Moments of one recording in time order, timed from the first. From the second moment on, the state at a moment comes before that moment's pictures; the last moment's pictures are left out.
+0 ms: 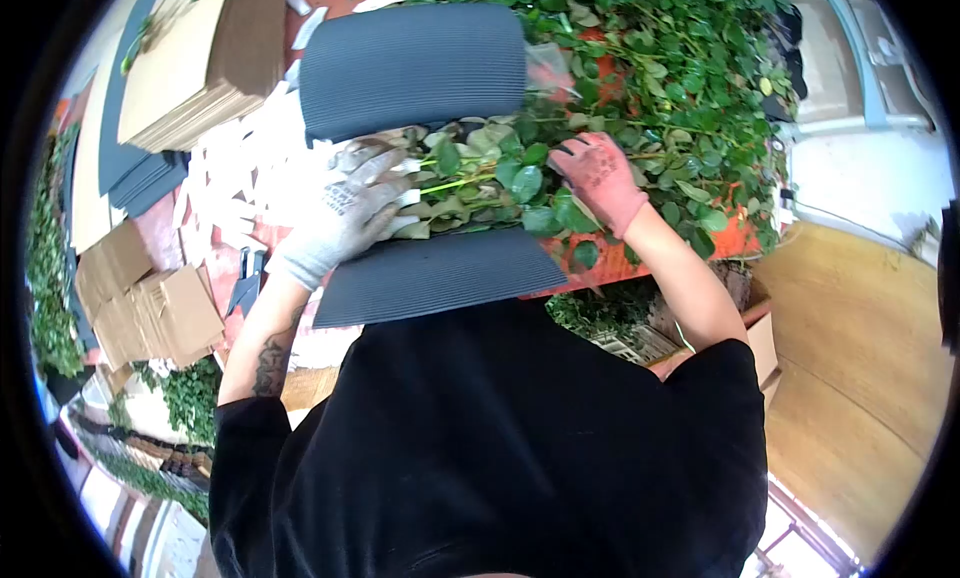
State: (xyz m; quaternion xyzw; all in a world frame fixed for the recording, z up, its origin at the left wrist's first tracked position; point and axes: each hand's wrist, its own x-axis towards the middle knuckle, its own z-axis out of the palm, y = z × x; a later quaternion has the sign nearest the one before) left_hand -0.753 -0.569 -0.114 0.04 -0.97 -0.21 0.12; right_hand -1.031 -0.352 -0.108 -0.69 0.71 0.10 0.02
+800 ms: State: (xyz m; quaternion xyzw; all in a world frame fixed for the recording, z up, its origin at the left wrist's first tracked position) left_hand -0.696 -0.583 -0.138 0.13 -0.93 -0.35 -0.01; right_hand -0.912 -0.461 -0.112 -0.79 0.55 0.13 0.22
